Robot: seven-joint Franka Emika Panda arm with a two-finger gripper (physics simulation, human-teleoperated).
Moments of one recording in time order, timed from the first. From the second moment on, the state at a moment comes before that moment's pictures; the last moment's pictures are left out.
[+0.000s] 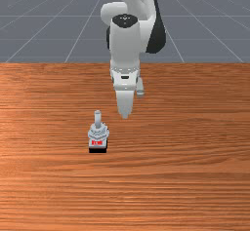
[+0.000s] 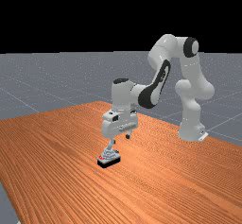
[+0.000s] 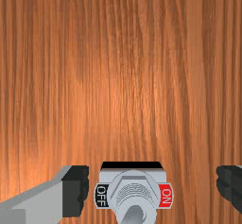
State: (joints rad) arm 0.00 0.39 0.00 -1.96 0.00 2.36 -0.79
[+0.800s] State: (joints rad) arm 0.00 0.21 0.00 -1.76 -0.01 1.97 -0.76
